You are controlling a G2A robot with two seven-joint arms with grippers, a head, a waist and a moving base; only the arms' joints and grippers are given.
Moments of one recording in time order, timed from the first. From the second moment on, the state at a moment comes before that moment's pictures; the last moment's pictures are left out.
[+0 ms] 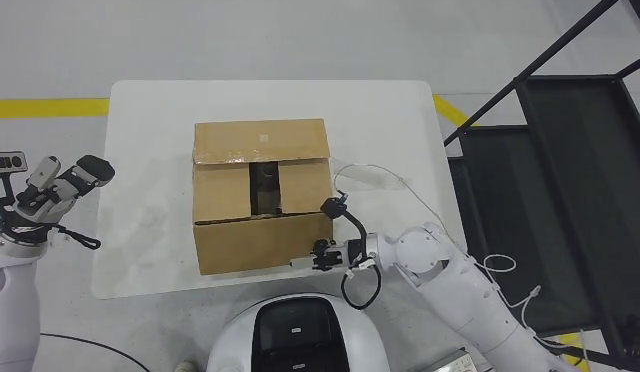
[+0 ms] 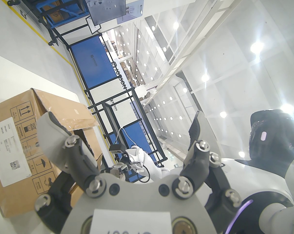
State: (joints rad) left arm 1.42 -0.99 -1.82 -1.44 -0.74 -0.55 -1.08; right arm -1.38 -1.12 1.08 -1.66 -0.11 -0.26 0.96
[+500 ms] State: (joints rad) left arm 1.43 -1.00 -1.80 -1.46 -0.73 -0.53 -1.08; right arm -1.50 -1.07 1.29 -1.84 0.02 -0.32 1.01
